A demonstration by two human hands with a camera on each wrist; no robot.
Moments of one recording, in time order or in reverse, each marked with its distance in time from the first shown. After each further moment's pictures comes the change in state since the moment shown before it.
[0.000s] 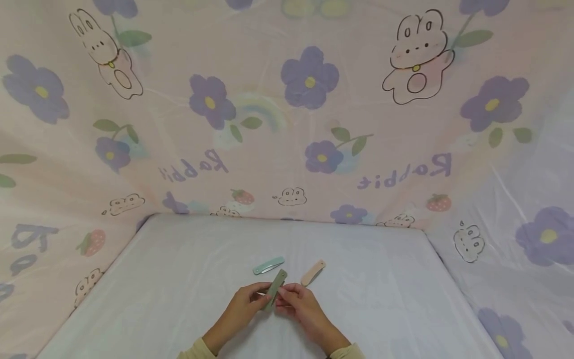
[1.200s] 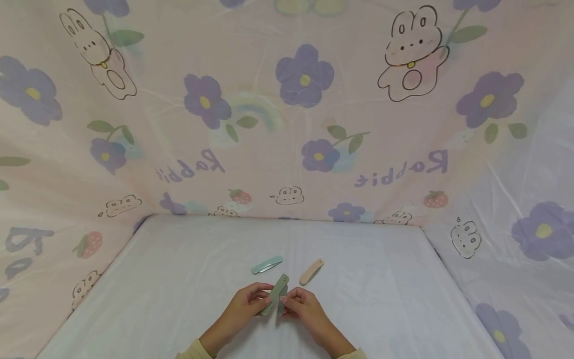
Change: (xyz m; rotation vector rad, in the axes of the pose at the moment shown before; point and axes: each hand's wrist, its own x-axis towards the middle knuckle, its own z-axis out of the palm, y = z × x) left_hand -0.005 0.002 0.004 -0.295 -0.052 -0.088; right_hand -0.010 0.002 -0.011 -0.195 0.037 -0.011
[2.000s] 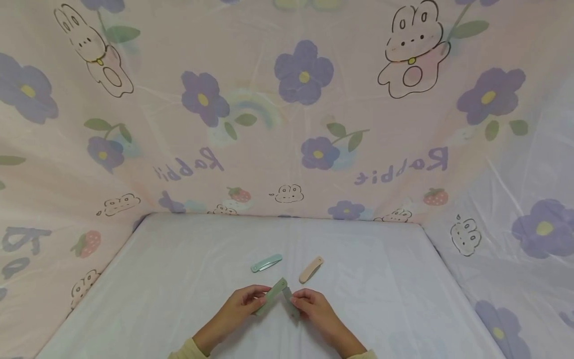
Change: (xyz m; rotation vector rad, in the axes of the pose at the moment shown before) left_hand -0.004 -0.001 -0.012 0.105 -0.065 0.016; right_hand -0.008 0.004 -0.021 -0.094 0.035 0.045
